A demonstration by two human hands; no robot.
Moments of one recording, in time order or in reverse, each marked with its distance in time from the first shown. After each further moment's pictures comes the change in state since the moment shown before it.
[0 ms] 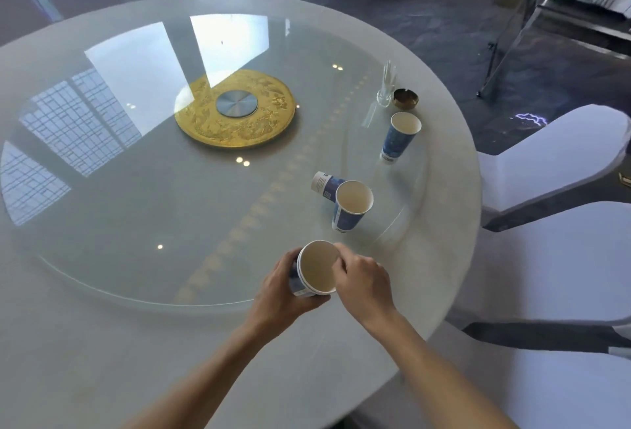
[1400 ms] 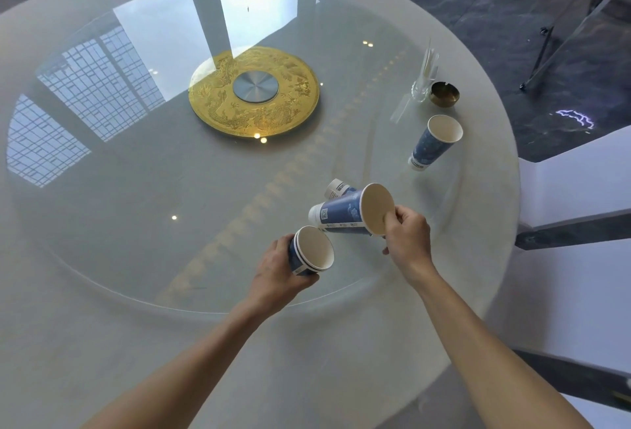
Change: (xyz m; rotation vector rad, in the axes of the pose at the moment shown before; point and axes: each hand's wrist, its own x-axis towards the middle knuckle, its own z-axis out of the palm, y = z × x) left_hand 0.083 -0.029 -0.009 0.180 0.071 -0.245; right_hand 0.136 0.040 -0.025 0.504 0.096 0.368
